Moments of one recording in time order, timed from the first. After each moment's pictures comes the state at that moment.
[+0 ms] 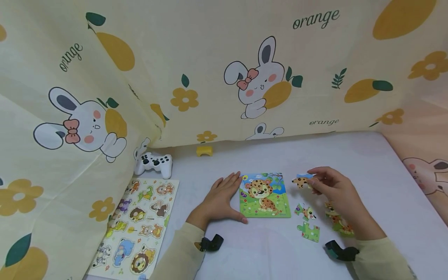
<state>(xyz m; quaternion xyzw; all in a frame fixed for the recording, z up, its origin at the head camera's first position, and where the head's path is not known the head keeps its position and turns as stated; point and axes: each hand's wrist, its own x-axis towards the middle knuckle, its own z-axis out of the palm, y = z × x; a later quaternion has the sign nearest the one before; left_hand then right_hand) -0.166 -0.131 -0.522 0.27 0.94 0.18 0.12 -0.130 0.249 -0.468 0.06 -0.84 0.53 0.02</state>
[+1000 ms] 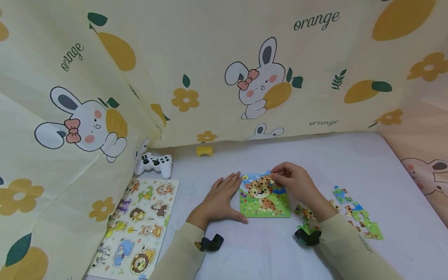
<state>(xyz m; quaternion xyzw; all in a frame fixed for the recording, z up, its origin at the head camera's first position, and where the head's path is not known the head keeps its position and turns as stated) -0.167 -0.131 -0.522 0.27 0.94 0.19 0.12 -0.175 0.165 -0.470 0.07 -0.83 0.54 -0.08</state>
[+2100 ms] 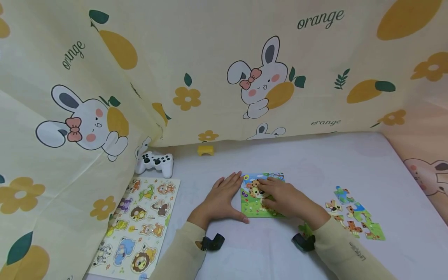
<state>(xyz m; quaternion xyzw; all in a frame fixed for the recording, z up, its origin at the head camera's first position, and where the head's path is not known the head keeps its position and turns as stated) -0.168 -0.132 -0.523 0.28 0.94 0.18 0.11 -0.158 0.137 -0.474 0.29 -0.93 0.19 -0.13</state>
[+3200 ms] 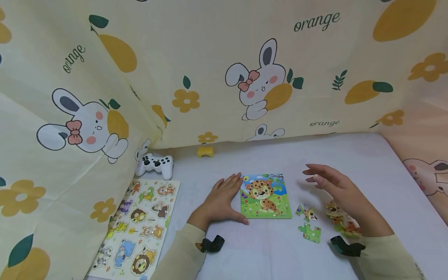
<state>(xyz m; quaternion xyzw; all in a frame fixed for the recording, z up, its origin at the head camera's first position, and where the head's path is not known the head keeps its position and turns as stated) -0.167 -0.130 -0.526 0.27 0.94 0.18 0.11 -0.138 0.260 -0.458 0.19 -0.84 0.51 0.00</state>
